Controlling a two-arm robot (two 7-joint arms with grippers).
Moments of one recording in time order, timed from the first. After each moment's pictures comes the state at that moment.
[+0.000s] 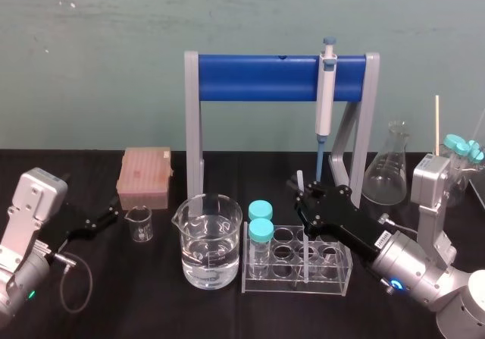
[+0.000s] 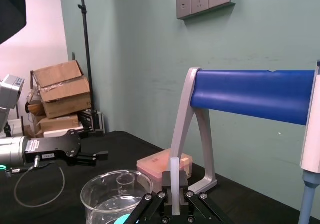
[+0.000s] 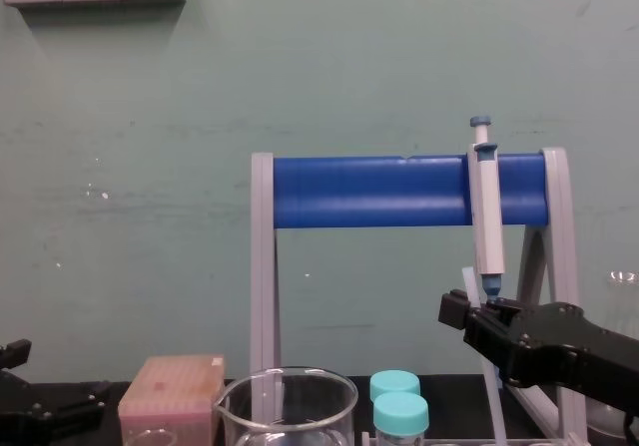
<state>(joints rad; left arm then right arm) -0.20 0.60 0.45 -1.41 -0.25 -0.12 0.03 0.28 0.37 -0.38 -1.30 0.52 -0.27 0.63</state>
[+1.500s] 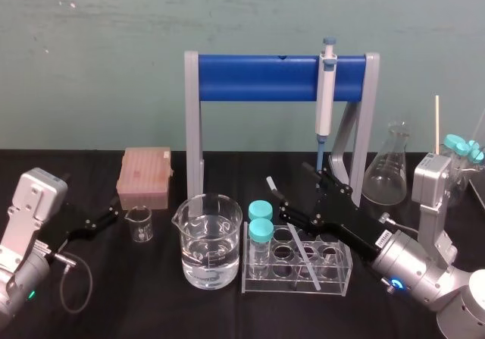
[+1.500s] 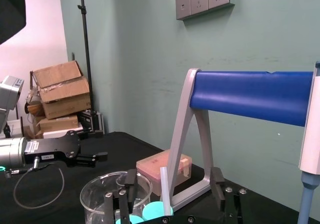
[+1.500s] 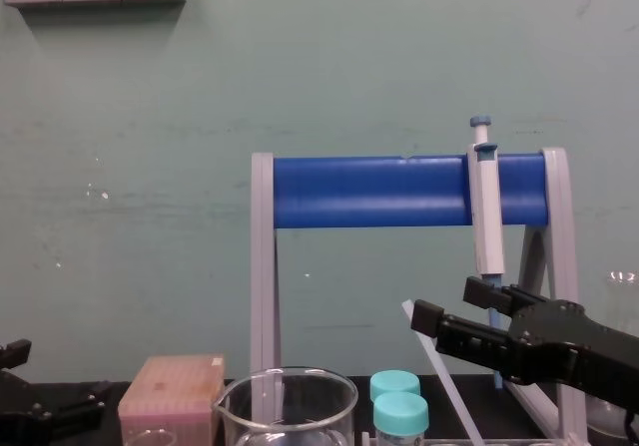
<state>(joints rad) -0.20 0.60 0.45 -1.41 -0.25 -0.12 0.03 0.28 0.37 -0.38 -1.30 0.52 -0.27 0.63</state>
